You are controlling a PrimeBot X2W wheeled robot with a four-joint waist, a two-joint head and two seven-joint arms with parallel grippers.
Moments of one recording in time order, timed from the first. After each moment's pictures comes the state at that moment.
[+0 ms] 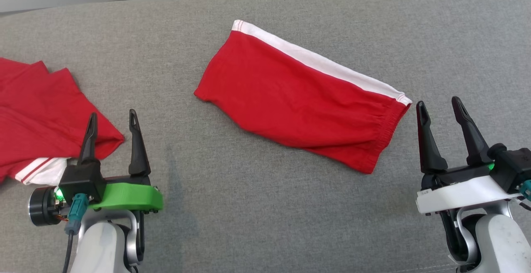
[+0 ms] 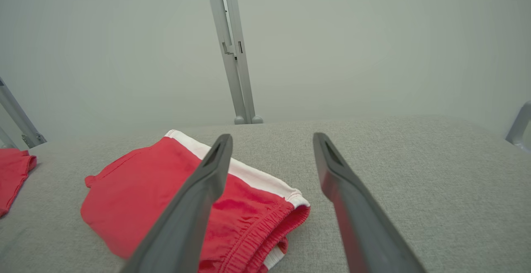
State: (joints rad) left arm -0.22 0.11 -0.09 0.19 -0.18 0.10 -0.26; right arm -0.10 -0.12 0.01 -0.06 0.22 0.13 -0.18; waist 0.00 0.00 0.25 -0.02
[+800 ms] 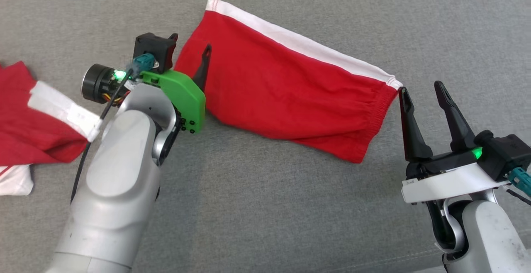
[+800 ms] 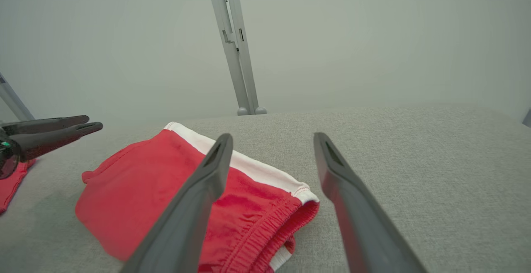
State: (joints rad) left arm -0.74 0.10 -0.33 0.55 -0.21 -0.12 0.11; right arm -0.16 -0.11 0.06 -0.07 0.24 0.13 -0.18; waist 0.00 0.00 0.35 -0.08
